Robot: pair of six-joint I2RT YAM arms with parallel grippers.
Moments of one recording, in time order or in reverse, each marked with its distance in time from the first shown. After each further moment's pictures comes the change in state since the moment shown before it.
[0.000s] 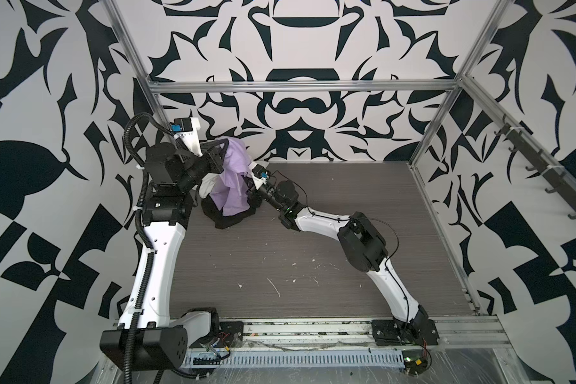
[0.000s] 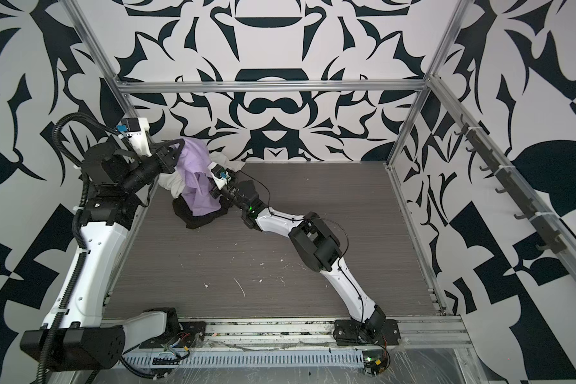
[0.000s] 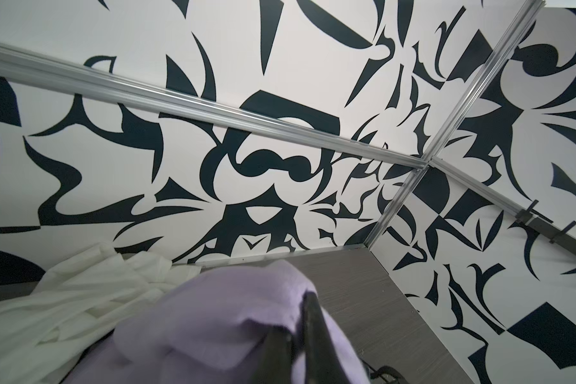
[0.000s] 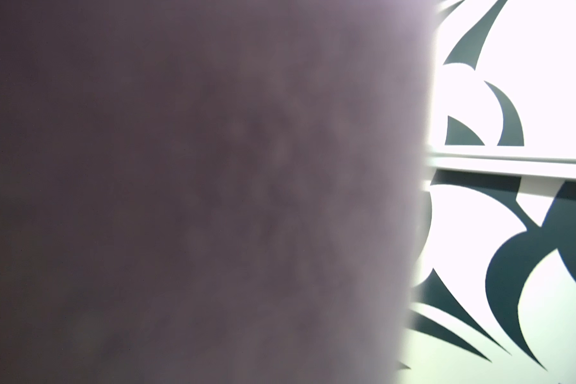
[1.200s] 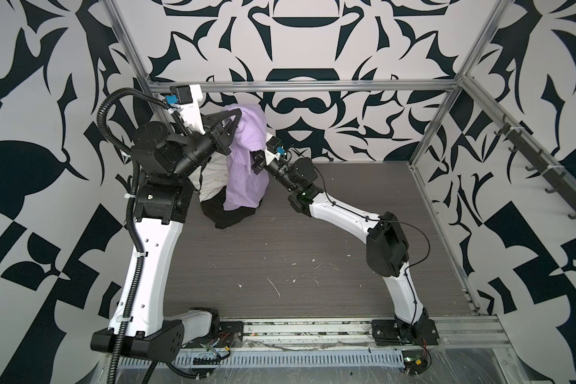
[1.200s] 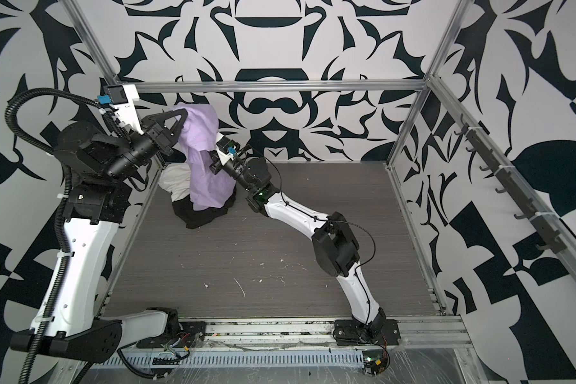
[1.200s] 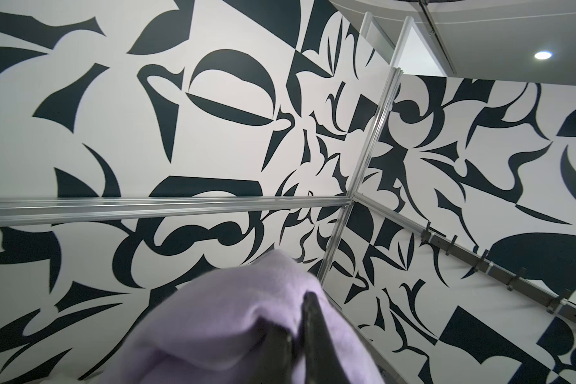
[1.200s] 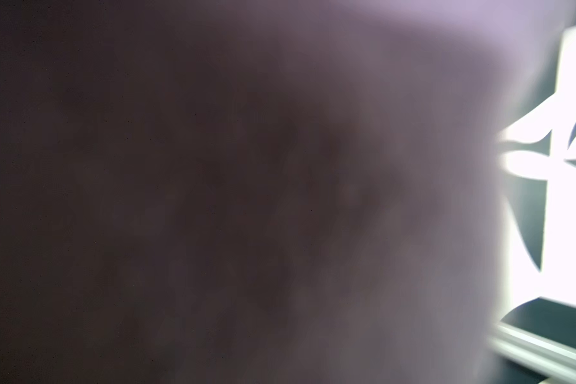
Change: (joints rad) left arm -0.167 0.058 0.313 -0.011 0.007 -0.052; right arm -0.028 -0.233 0.063 -0.089 -0.055 -0.016
